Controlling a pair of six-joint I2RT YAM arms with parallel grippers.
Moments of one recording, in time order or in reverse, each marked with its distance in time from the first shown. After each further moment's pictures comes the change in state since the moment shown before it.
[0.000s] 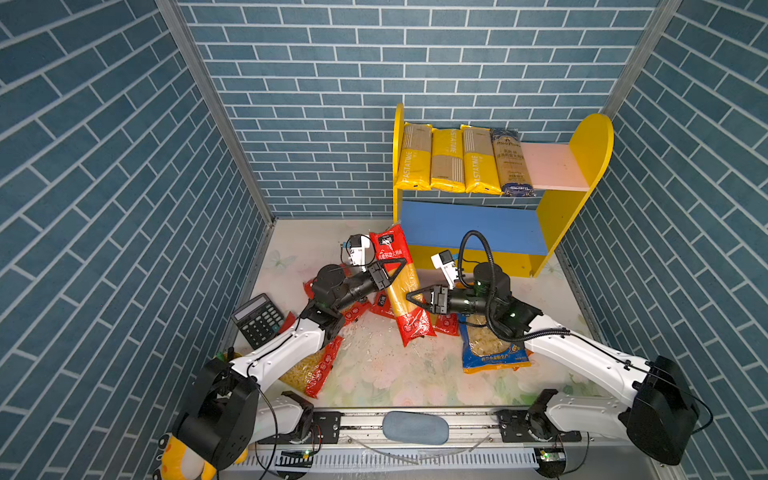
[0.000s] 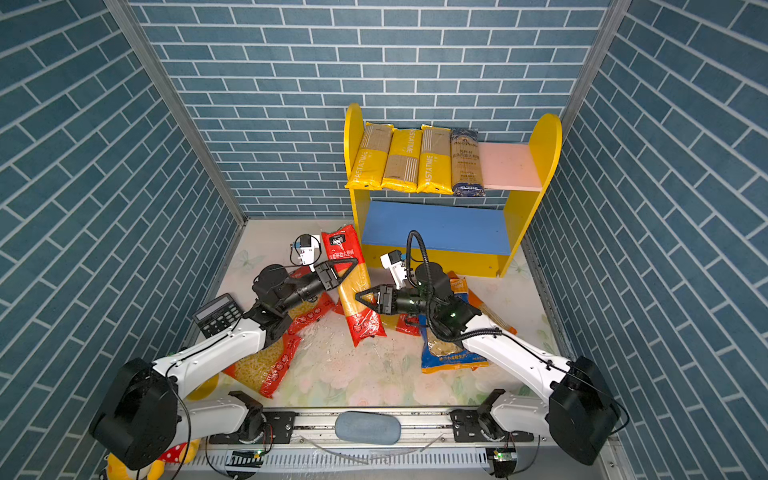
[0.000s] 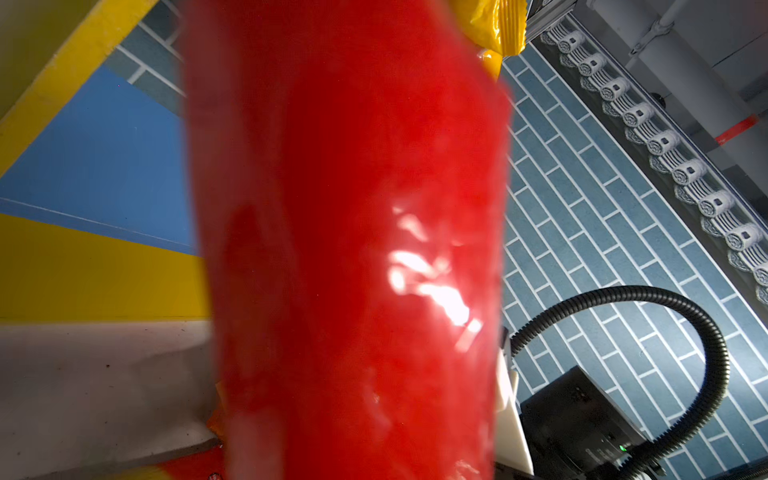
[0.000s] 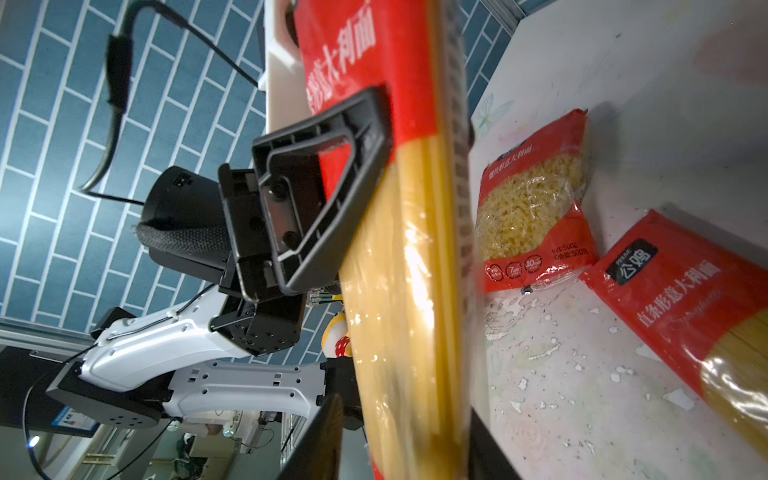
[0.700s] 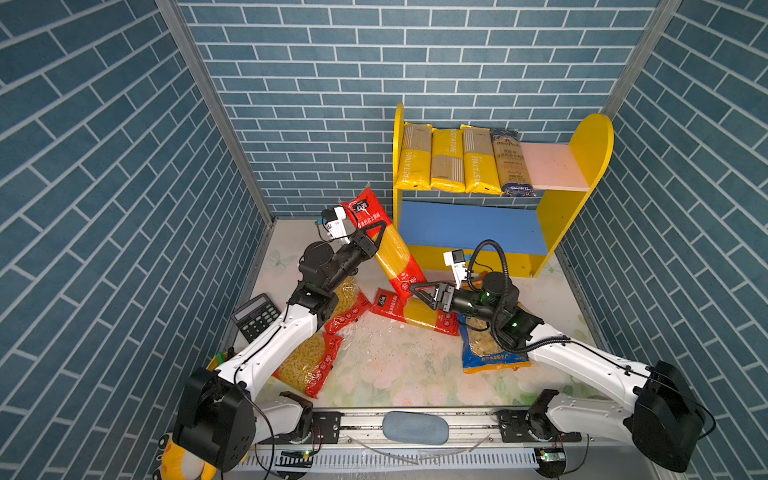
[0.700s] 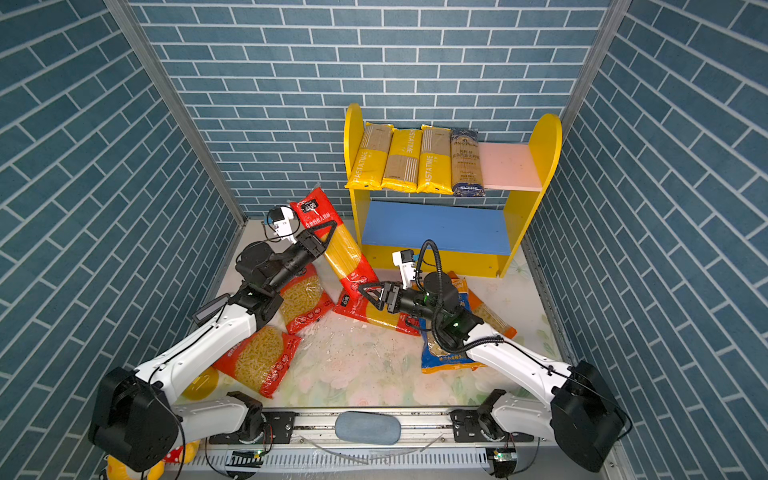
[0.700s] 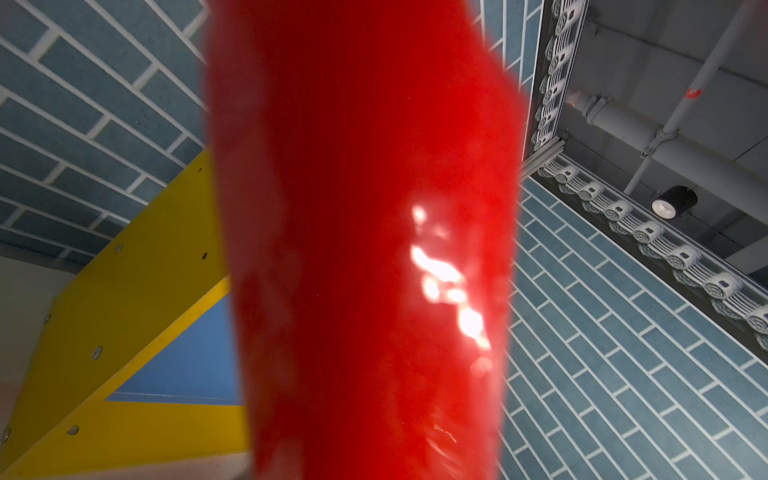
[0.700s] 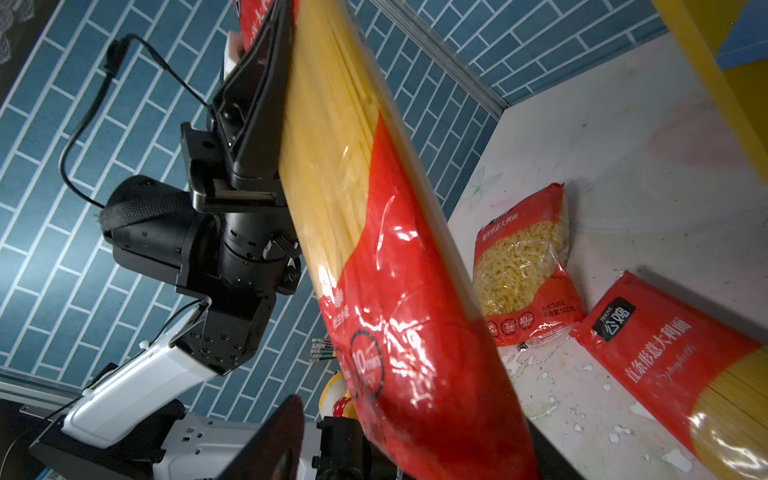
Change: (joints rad) left arm 0.079 -0.011 0.196 -0.113 -0.257 0.024; right arm 0.003 -0.024 -0.114 0.257 0.160 0.105
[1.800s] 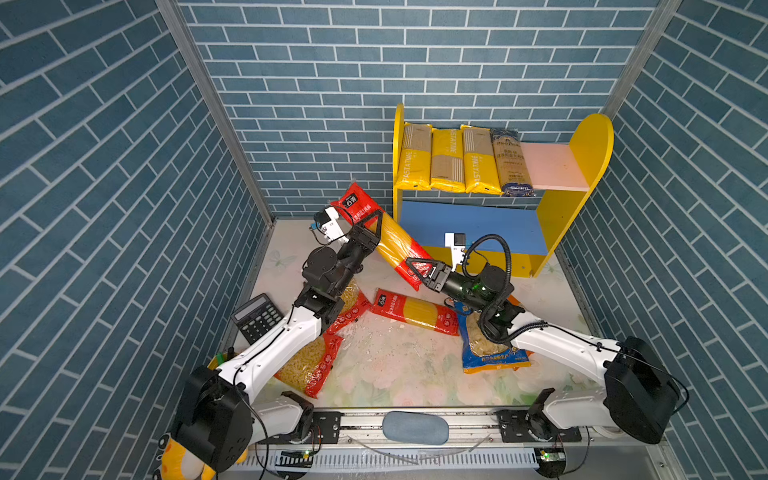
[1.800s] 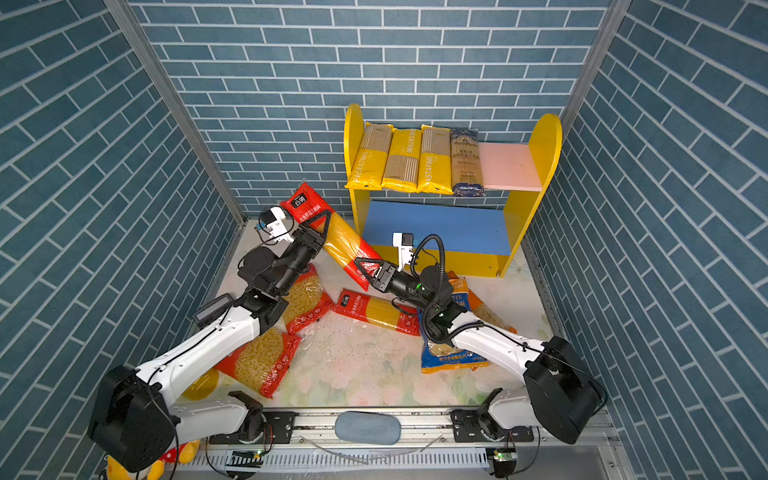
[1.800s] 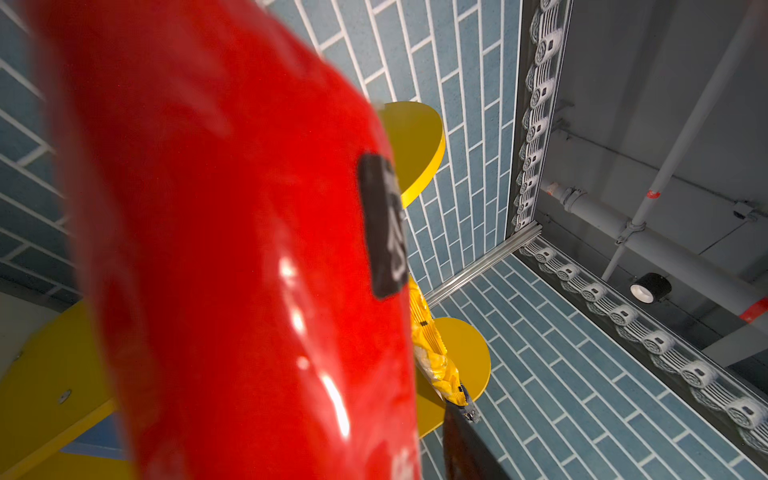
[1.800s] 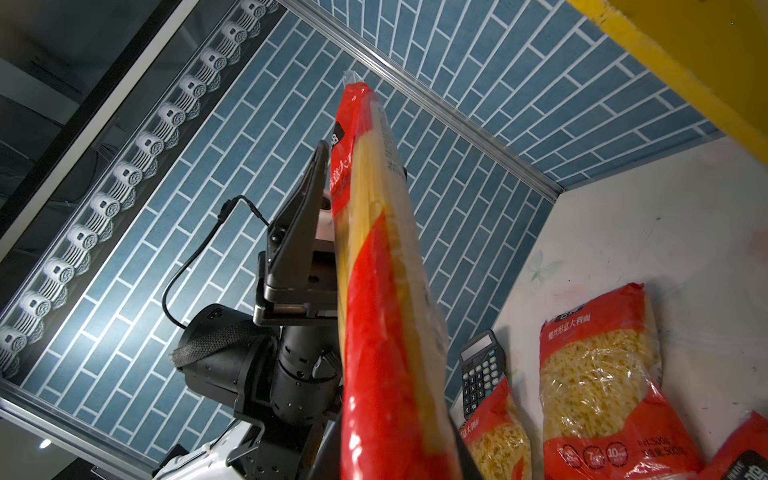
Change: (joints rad) left arm -0.074 -0.005 -0.007 0.095 -0.225 -0.075; right arm 0.006 0.153 0.087 0.313 0.090 0.118
